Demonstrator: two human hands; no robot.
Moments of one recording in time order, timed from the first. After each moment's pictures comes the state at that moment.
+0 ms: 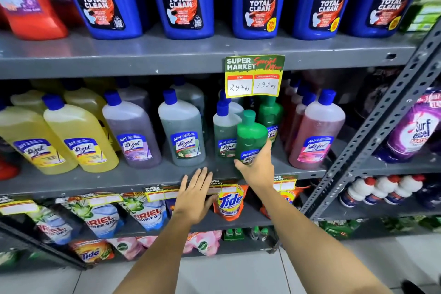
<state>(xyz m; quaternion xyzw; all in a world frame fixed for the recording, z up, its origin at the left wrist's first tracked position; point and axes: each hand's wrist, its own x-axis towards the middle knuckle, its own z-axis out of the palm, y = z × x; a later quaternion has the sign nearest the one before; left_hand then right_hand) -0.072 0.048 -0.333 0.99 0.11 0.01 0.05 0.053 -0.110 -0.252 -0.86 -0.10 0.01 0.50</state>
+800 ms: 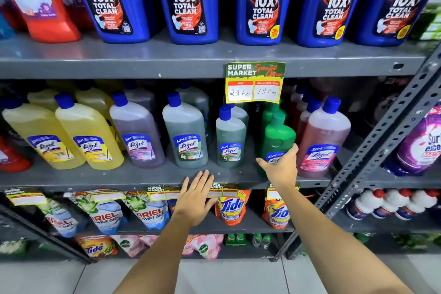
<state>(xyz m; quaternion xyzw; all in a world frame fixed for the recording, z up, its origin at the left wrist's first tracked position) -0.069 0.043 -0.328 0.99 0.13 0.00 0.05 0.107 -0.148 -0.261 -0.86 -0.04 -0.02 0.51</state>
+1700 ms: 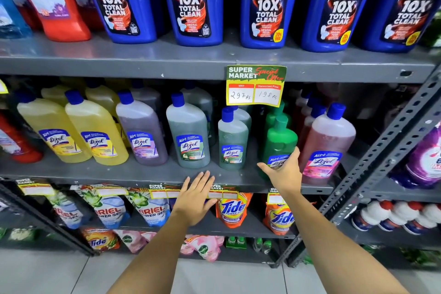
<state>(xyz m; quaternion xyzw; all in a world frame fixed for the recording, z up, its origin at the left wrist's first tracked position) -0.072 0.042 -0.323 0.99 0.13 -0.01 0.05 0.118 -0.161 -0.267 -0.87 -0.09 0.01 0.49</state>
